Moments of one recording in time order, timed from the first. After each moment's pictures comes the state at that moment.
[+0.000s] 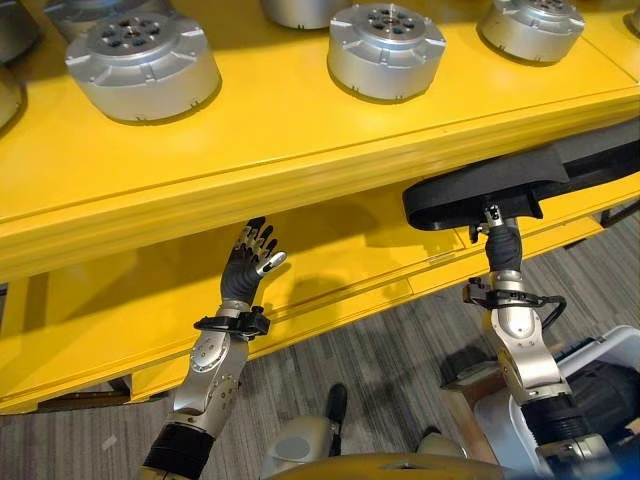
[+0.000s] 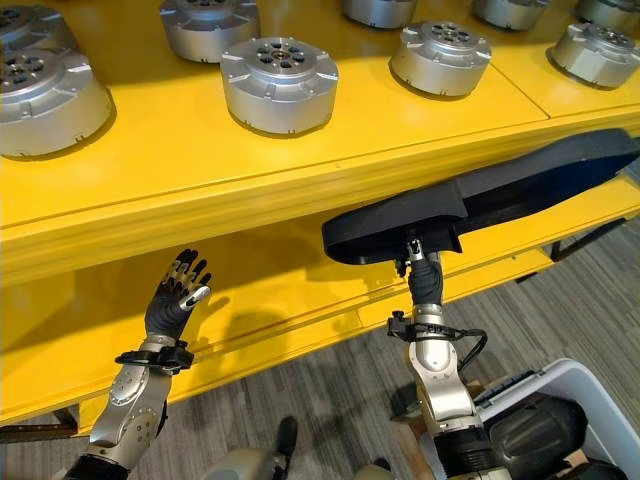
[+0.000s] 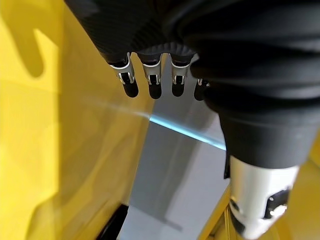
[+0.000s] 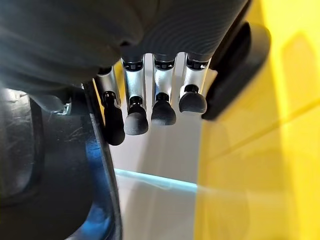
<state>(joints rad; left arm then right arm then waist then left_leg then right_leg) 0.02 0.36 -0.16 0.06 -0.67 -0.29 0.01 -0.11 -0.30 0.12 0.08 0.16 -0.29 -0.30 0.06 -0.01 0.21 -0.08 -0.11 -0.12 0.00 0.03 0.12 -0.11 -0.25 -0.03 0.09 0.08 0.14</state>
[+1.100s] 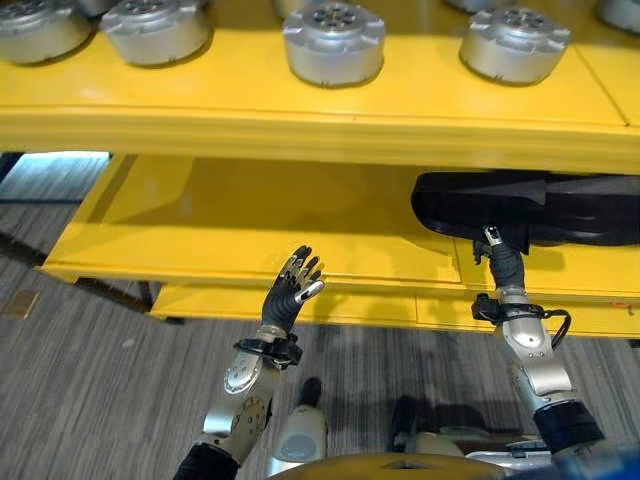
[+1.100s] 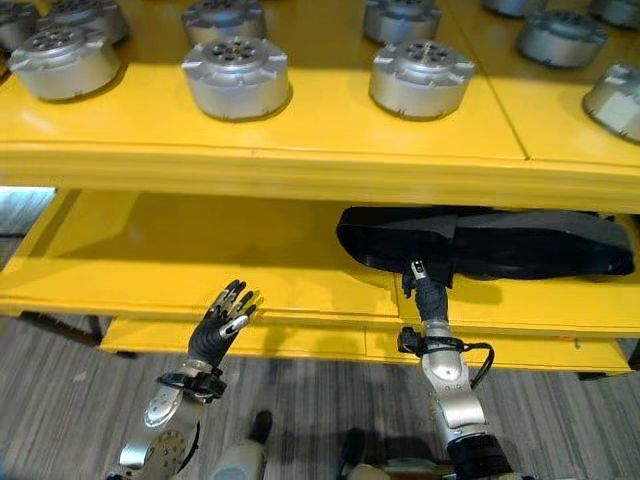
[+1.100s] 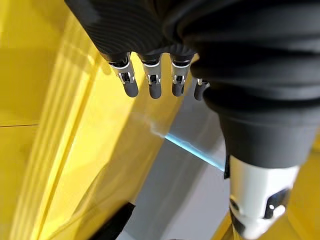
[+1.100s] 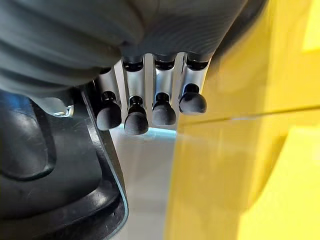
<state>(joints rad) 0.08 0.29 -0.29 0.09 -0.73 -0.23 -0.07 -0.13 -0.37 0.15 0.22 0.27 -0.29 -0.23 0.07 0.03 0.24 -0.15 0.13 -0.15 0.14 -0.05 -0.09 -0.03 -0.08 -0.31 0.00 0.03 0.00</state>
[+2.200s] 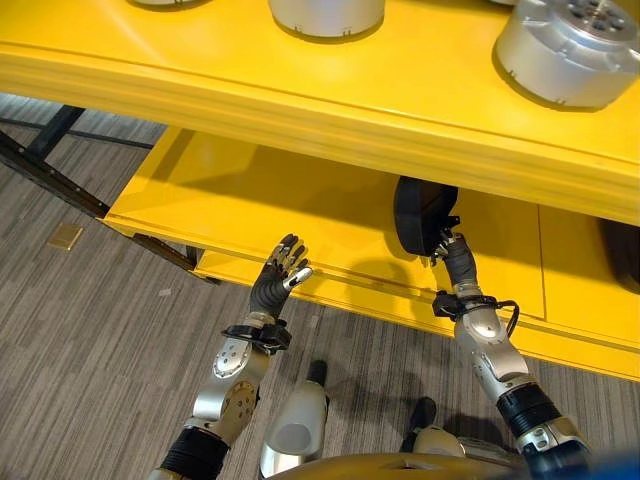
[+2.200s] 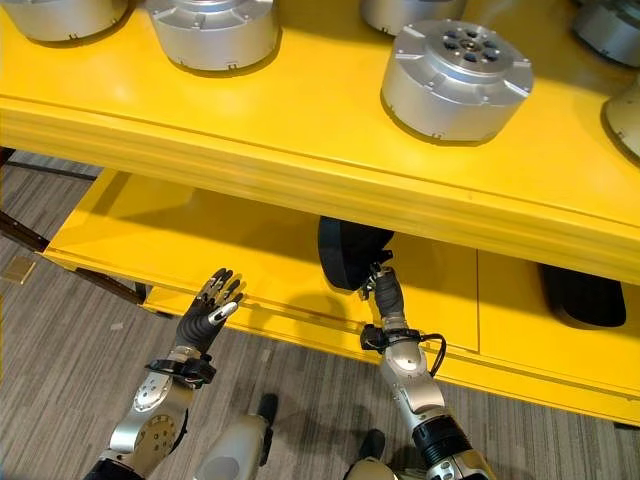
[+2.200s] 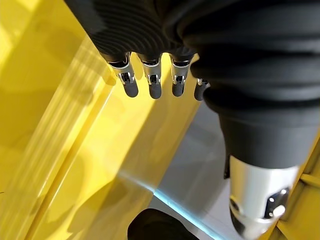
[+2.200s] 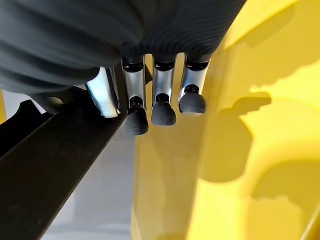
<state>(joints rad) 0.03 0.33 -0.27 0.10 -0.72 -0.22 -0.04 -0.23 -0.26 0.26 0.34 0.33 -0.25 -0.20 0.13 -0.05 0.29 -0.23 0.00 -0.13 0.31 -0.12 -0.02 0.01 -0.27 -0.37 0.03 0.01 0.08</state>
